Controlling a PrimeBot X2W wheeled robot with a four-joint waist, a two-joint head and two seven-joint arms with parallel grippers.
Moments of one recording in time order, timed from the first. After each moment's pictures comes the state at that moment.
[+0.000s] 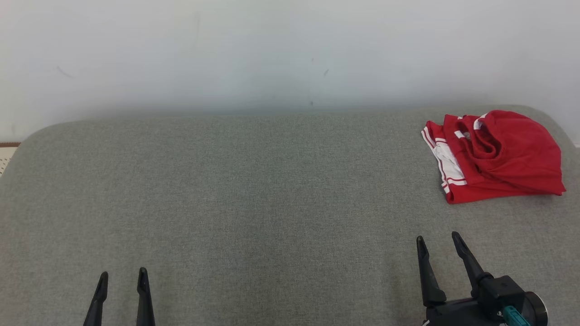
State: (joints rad) left arm 0.04 0.05 0.04 -0.06 -0.12 0.06 -0.26; right arm -0.05 -0.08 0.16 0.13 0.02 0.13 -0.26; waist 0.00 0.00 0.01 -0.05
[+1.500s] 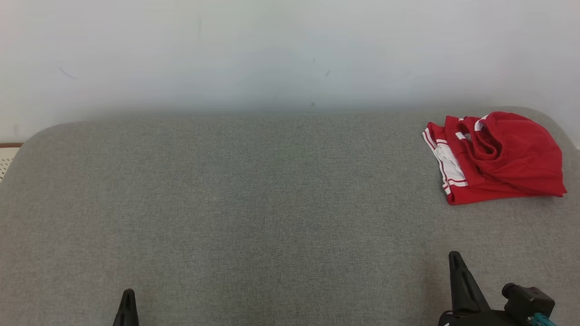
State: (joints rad) left arm 0.06 0.05 0.02 0.00 -0.38 0.03 -0.22; right arm -0.02 -0.08 0.13 0.18 0.30 0.13 -0.20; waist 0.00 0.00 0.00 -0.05
